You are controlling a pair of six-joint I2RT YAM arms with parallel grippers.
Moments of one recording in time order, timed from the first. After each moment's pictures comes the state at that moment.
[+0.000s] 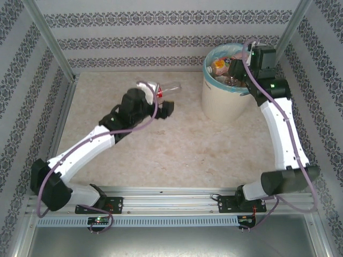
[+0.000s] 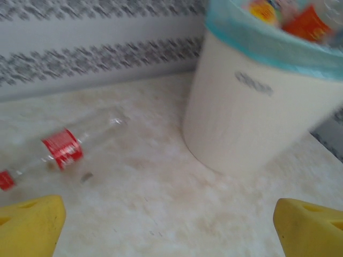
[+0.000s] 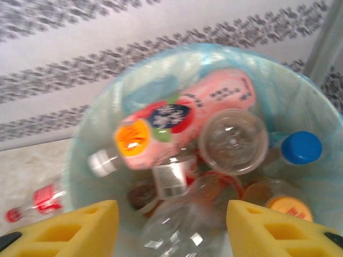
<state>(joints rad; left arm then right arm) -0.58 1.38 1.23 -0.23 -0.05 -0.24 0.14 1.42 1.74 -0.78 0.10 0.28</state>
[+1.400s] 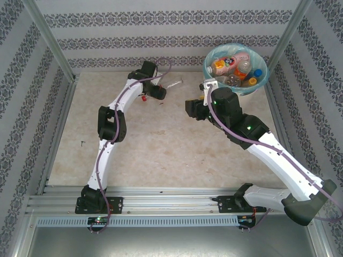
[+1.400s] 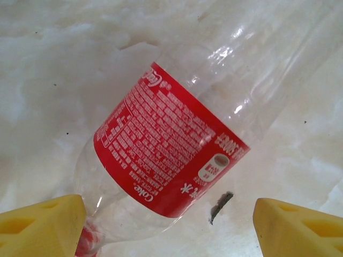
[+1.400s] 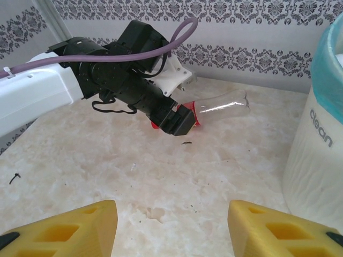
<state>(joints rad) -0.29 2.57 2.46 -0.94 0.11 0.08 0.69 1.15 1.30 -0.59 0.15 0.29</state>
